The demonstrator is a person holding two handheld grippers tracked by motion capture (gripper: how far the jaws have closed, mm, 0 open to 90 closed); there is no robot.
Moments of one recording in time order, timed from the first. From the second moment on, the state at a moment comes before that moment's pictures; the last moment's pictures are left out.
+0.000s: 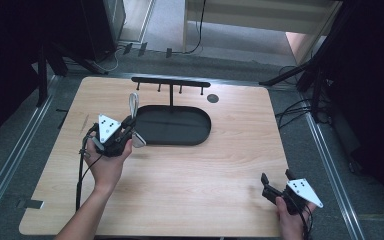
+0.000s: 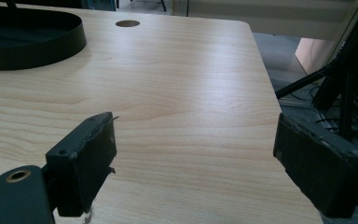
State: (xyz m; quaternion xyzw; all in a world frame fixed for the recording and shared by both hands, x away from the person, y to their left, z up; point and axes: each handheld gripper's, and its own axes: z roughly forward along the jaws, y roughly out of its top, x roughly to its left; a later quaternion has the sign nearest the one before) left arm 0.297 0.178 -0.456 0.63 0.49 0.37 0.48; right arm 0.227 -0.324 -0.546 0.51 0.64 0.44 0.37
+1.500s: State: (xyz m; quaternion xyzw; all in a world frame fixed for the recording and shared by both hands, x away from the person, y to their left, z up) left arm 0.385 0.168 -0.475 0.65 0.54 0.32 0.44; right arm 0.227 -0.327 -0.546 0.51 0.63 0.45 0.36
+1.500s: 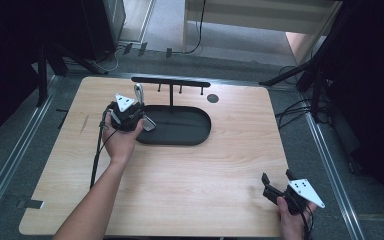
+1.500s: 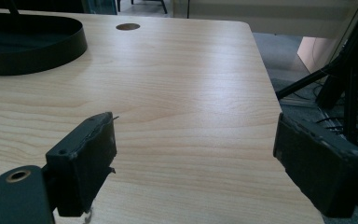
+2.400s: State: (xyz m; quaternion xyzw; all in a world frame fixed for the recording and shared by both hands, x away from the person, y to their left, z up) left arm 0.358 0.184 -0.458 0.65 0.51 0.29 0.48; right arm 0.227 -0.326 -0.545 0.51 0.64 0.45 0.36
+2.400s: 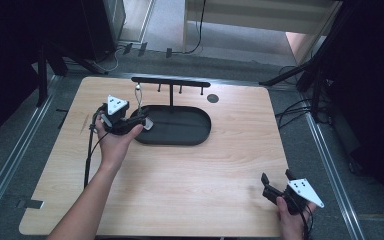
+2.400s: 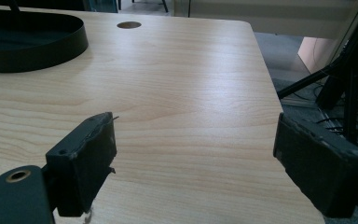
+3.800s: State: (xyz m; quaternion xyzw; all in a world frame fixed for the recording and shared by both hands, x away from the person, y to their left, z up) left arm 0.230 0.279 -0.504 0.61 0.51 0.30 0.51; right arm 0.228 -0.323 -0.546 0.51 0.64 0.44 0.37
